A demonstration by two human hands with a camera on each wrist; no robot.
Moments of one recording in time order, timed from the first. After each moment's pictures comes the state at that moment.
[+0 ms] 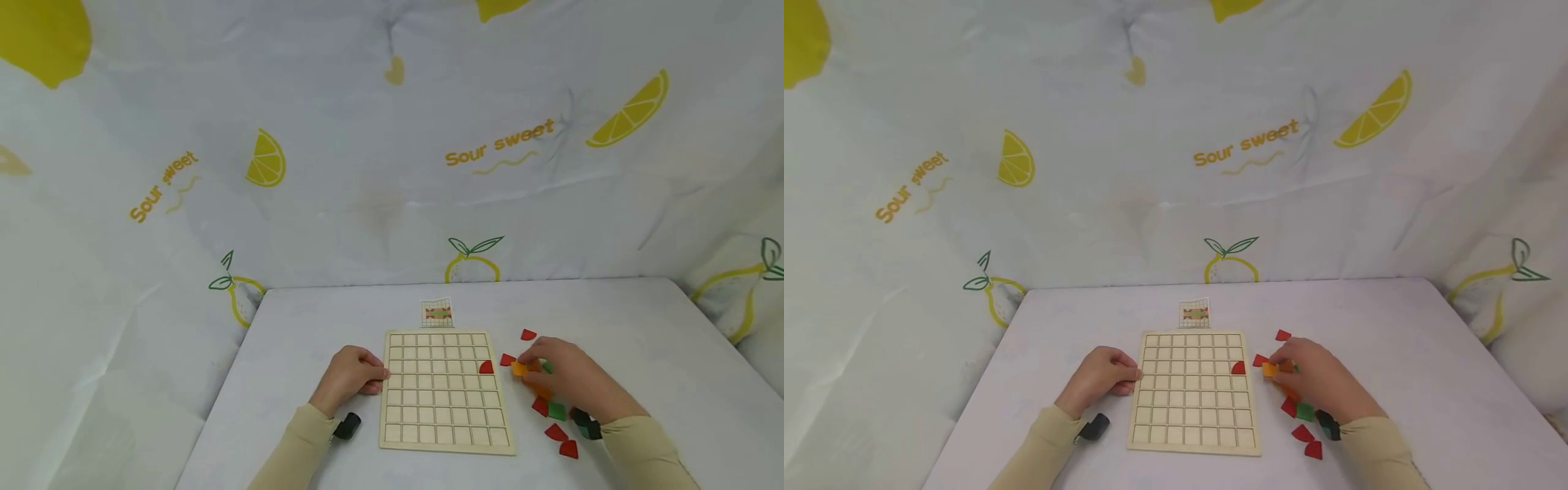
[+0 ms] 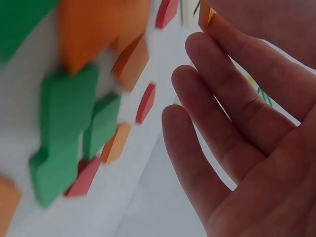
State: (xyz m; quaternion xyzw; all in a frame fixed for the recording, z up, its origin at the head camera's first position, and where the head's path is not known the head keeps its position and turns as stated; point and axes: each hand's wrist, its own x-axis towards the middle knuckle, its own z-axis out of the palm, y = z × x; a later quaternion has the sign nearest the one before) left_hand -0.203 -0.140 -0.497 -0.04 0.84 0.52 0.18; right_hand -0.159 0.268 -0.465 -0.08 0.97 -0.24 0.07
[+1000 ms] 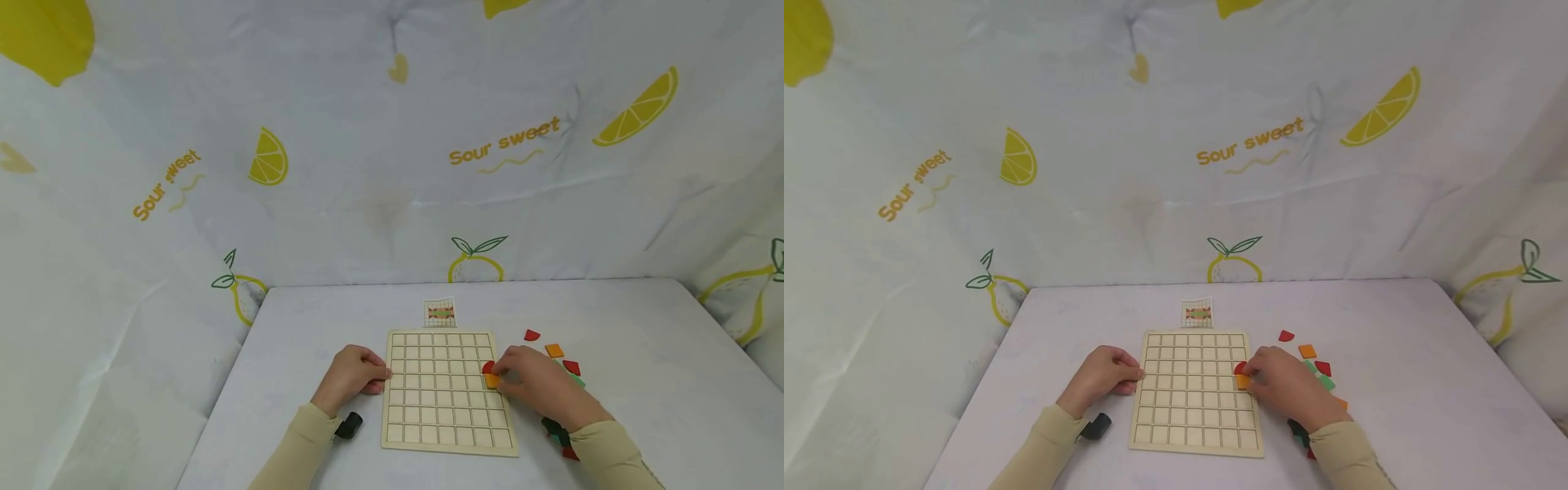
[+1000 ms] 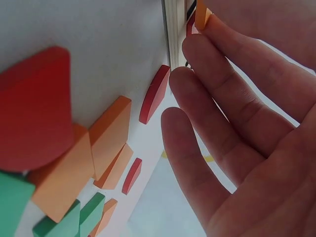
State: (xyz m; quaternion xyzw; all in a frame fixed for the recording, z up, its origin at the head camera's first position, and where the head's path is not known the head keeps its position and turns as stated) left_hand -0.202 -0.140 -0.497 -0.03 0.84 0.52 0.17; right_hand -0.160 0.218 -0.476 -0.13 0.97 -0.21 0.07
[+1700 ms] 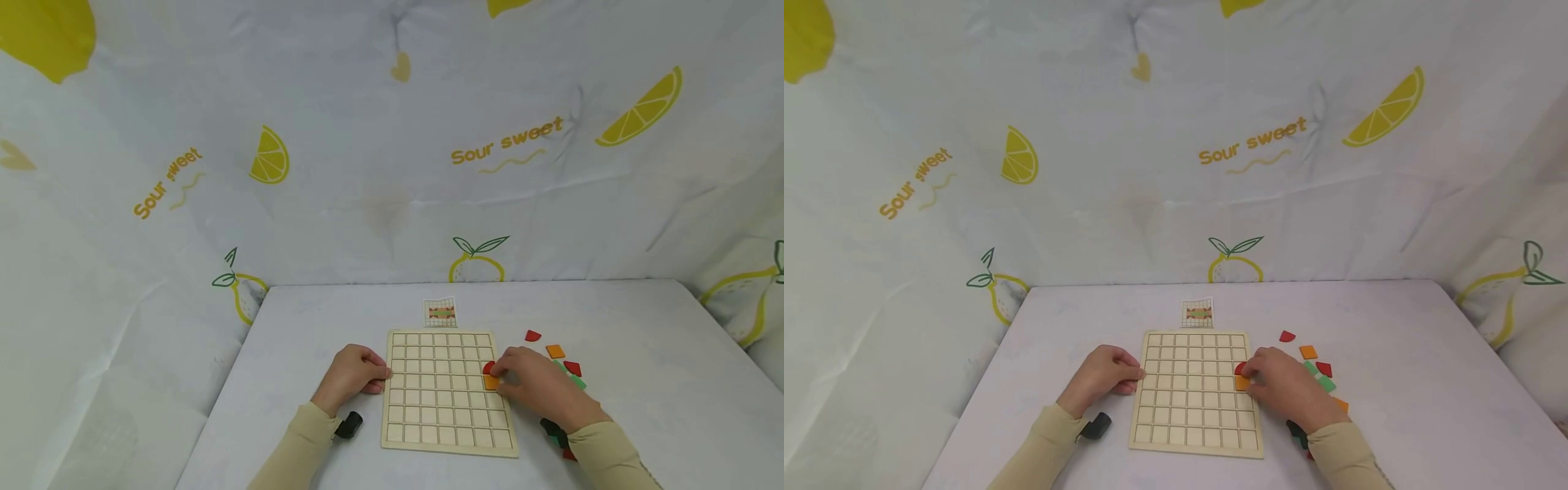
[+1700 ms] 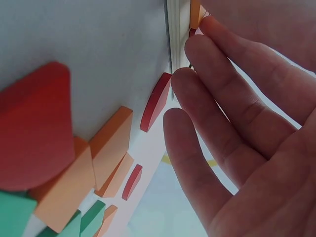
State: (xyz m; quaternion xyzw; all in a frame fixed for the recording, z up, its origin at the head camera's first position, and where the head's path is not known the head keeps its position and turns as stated) left_hand -0.203 -0.140 -0.497 -0.03 0.84 0.52 0.18; right_hand -0.161 0.216 -0.478 -0.14 0.97 -0.21 0.06
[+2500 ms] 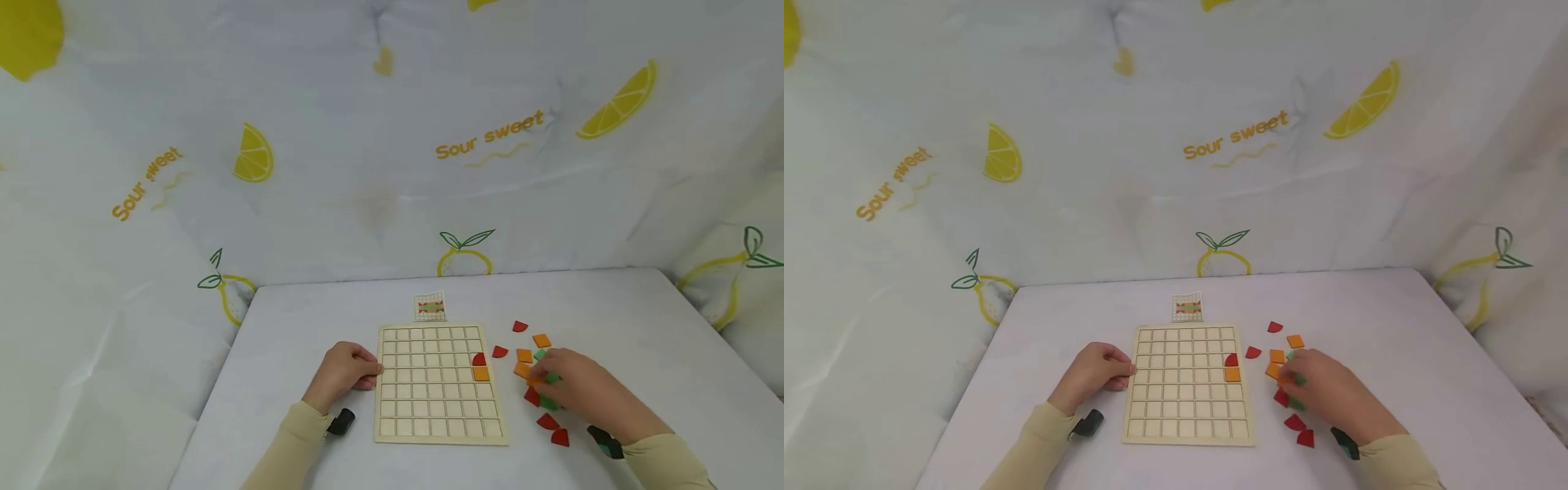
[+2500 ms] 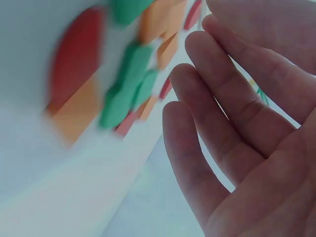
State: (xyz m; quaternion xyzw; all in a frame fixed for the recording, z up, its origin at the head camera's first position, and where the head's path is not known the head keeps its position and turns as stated) left_hand -0.201 -0.140 -0.494 -0.03 0.84 0.52 0.18; right_hand -0.125 0.274 -0.457 -0.08 0.98 -0.18 0.08
